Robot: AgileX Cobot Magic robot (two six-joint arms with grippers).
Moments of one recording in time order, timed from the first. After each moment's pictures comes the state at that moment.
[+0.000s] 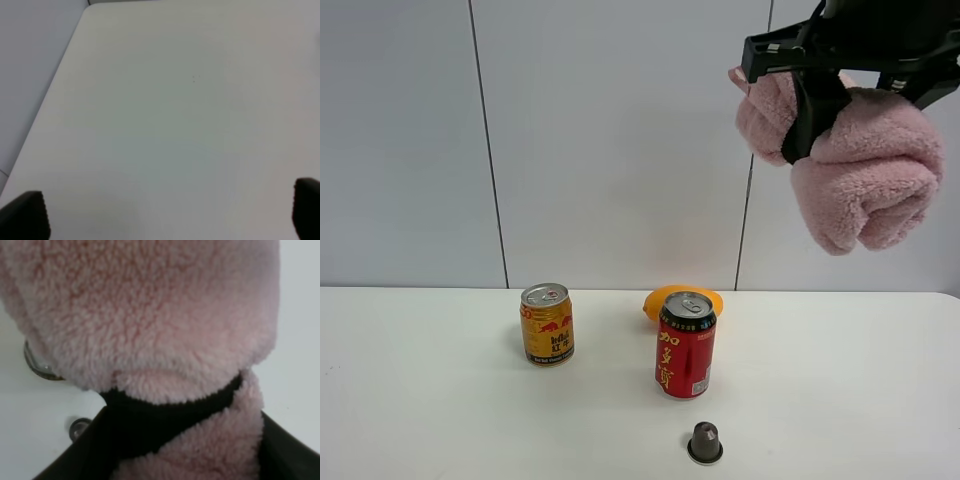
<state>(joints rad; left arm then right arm) 0.16 0.00 -0.49 0.06 1.07 0.00 0.70 1.46 -1.40 -0.50 1.22 0.76</state>
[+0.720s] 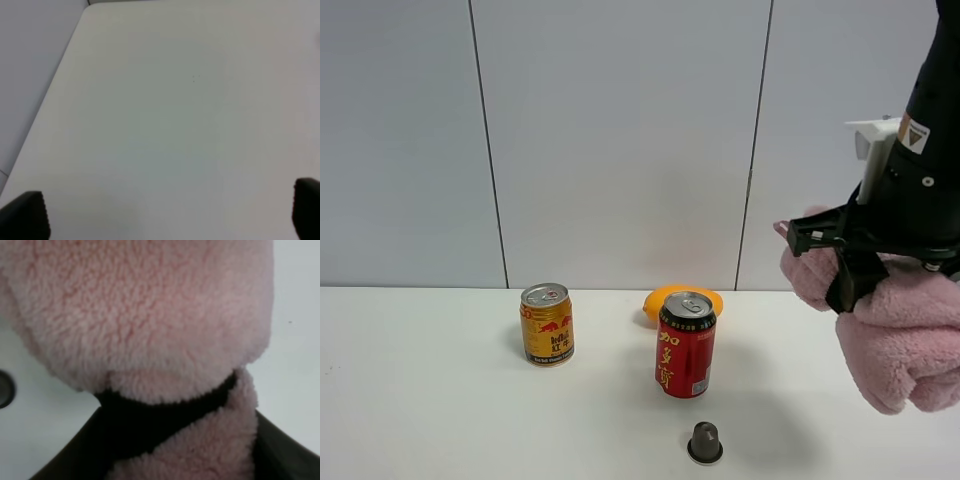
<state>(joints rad) 0.16 0.00 -0.49 0.06 1.07 0.00 0.53 1.46 -0.99 -0.42 0.97 0.81</state>
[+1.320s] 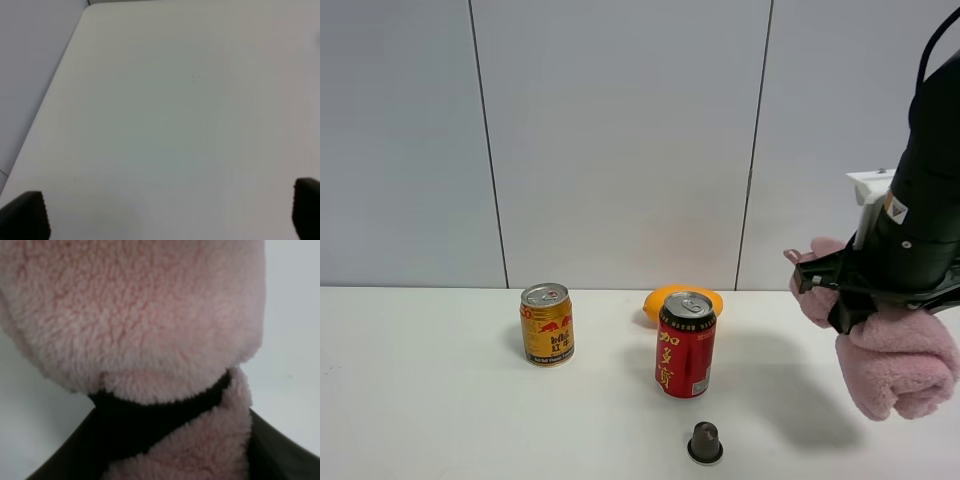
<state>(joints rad) 0.16 0.00 -0.49 0.06 1.07 0.00 0.40 1.62 -0.93 -0.50 0.70 0.82</state>
